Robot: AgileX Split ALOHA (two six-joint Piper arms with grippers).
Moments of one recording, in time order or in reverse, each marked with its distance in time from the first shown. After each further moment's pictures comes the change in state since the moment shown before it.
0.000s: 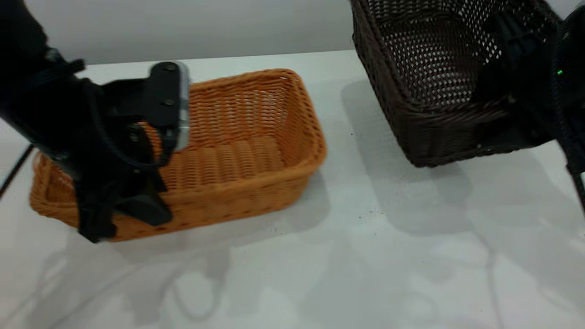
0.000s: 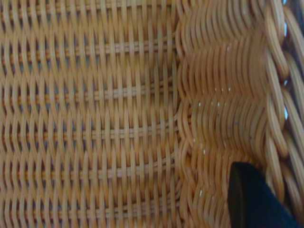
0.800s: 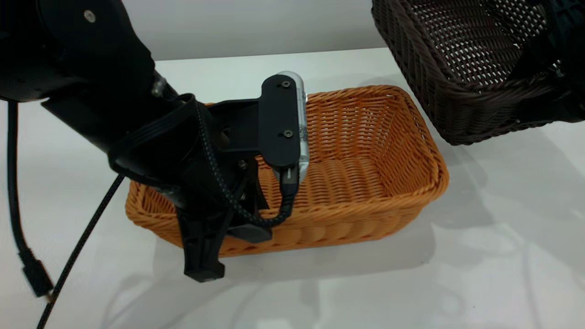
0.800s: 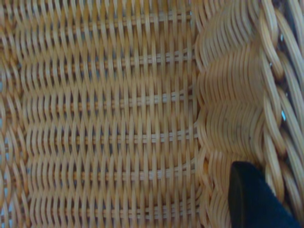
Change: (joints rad) left arm -0.335 0.002 0.000 -0.084 -0.188 -0.097; right arm -0.143 -0.047 -0.004 -0.017 0.080 -0.135
